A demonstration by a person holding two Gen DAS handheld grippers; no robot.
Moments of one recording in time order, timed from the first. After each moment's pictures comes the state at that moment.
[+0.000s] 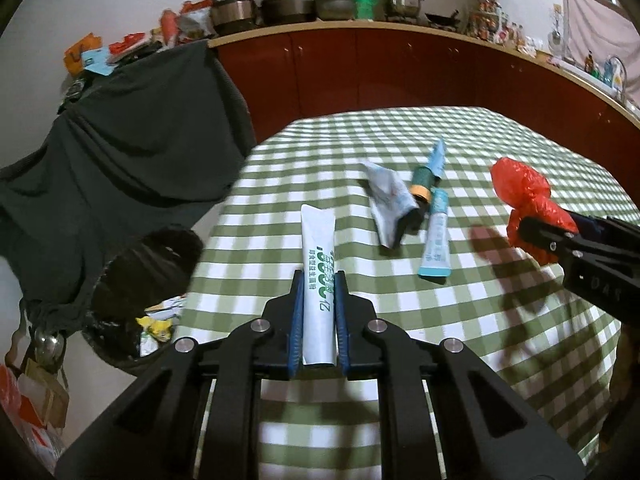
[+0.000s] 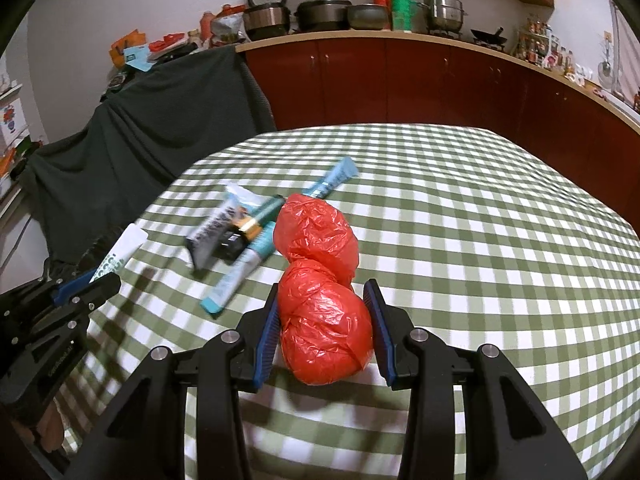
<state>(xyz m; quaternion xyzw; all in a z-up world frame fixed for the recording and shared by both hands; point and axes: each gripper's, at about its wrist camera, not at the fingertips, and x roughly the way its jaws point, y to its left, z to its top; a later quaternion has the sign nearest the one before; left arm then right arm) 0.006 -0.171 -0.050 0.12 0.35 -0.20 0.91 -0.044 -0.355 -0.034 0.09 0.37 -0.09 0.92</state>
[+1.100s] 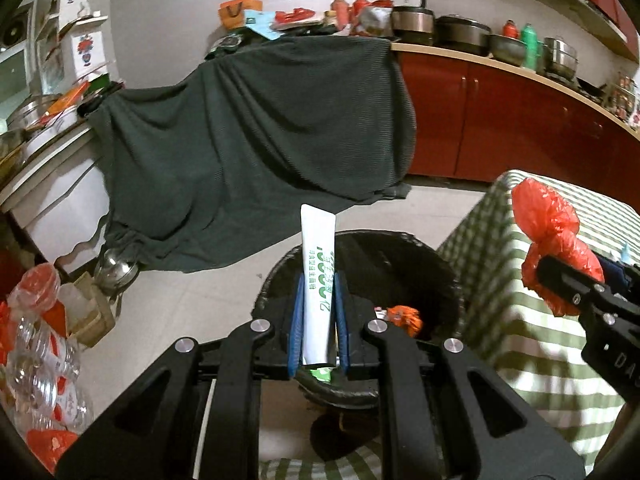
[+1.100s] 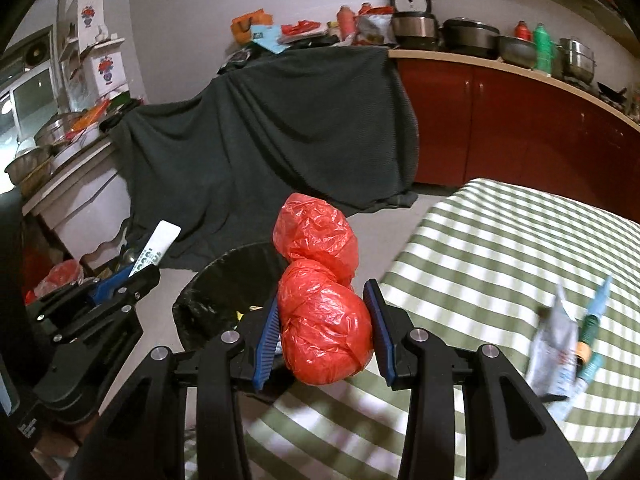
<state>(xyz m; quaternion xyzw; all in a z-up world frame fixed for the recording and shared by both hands) 0.077 0.023 -0.035 0.03 0.34 0.04 0.94 0.073 -0.157 -0.011 0.04 0.35 0.11 0.93</state>
